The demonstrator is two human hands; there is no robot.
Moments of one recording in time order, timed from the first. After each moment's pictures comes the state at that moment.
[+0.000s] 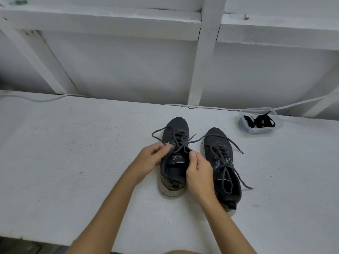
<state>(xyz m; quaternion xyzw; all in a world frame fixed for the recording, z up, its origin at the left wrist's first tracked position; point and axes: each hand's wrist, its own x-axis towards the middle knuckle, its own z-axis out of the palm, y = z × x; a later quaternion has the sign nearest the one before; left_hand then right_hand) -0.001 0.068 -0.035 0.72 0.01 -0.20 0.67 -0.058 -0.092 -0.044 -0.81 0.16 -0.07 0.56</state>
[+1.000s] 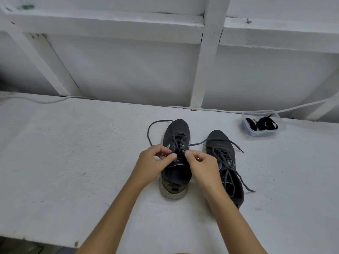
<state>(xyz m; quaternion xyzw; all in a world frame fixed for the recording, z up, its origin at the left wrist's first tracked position) -0.013 0.067 -0.032 0.84 -0.01 -0.07 0.55 -0.043 -0.102 -0.026 -0.74 0.19 0.03 0.64</state>
